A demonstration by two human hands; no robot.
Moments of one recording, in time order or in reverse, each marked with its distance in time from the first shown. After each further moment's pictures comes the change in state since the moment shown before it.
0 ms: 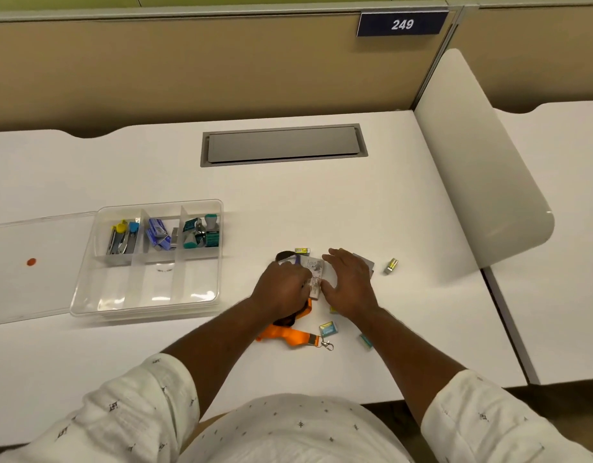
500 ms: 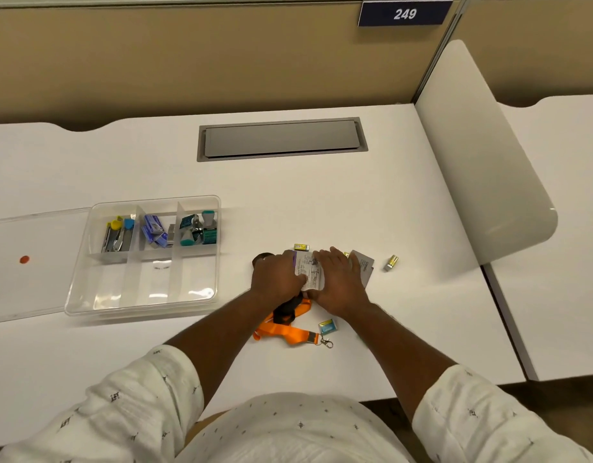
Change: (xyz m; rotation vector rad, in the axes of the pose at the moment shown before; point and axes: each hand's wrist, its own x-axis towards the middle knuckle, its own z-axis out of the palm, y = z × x) left_hand 0.016 -0.007 0.005 -0.206 -0.030 -0.365; right_hand 0.006 -0.015 0.007 -0.111 -0.198 0.014
